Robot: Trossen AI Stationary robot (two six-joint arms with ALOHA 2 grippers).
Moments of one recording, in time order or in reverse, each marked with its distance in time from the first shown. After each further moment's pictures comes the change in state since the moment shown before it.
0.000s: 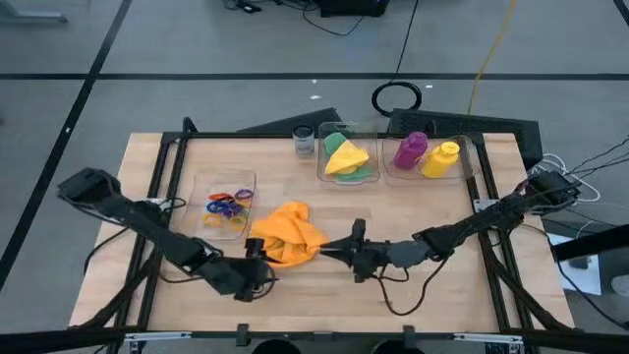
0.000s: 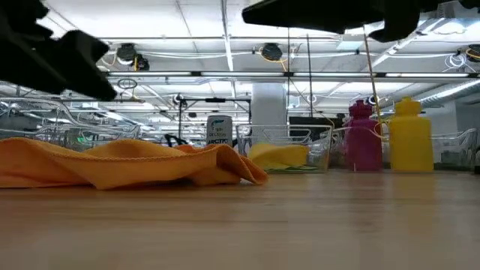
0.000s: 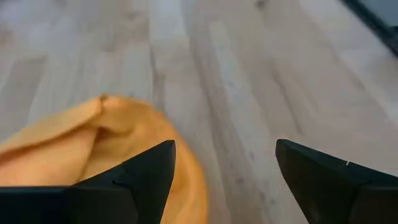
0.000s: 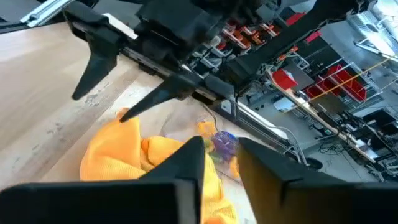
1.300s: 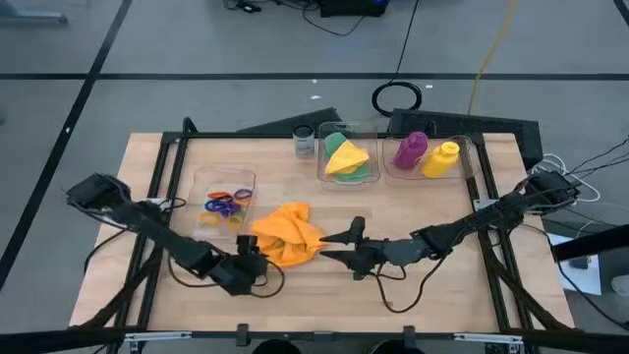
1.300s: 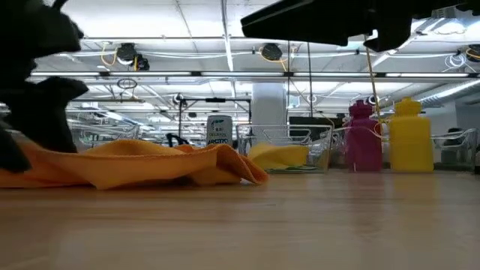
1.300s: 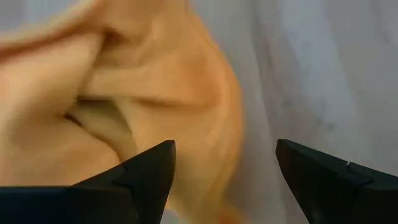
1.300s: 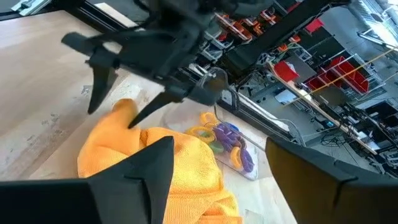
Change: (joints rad) left arm 0.015 0.075 0.000 -0.246 0.022 -0.160; right arm -0.021 0.000 -0.001 -0.033 0.000 0.024
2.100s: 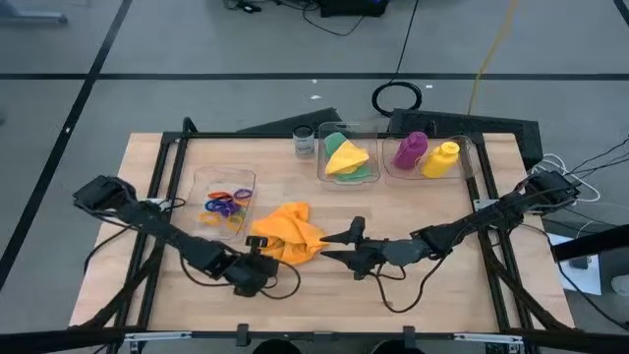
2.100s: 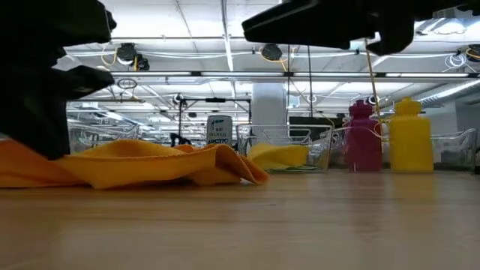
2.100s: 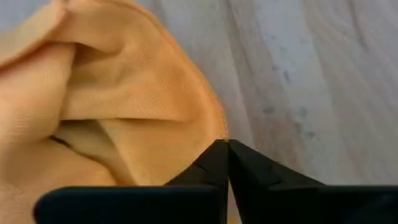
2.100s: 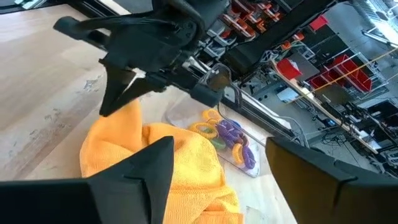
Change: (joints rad) left arm 0.056 0.065 0.172 -0.187 0.122 0.086; right arm 0.000 0.000 0.000 -0.021 0.000 0.000
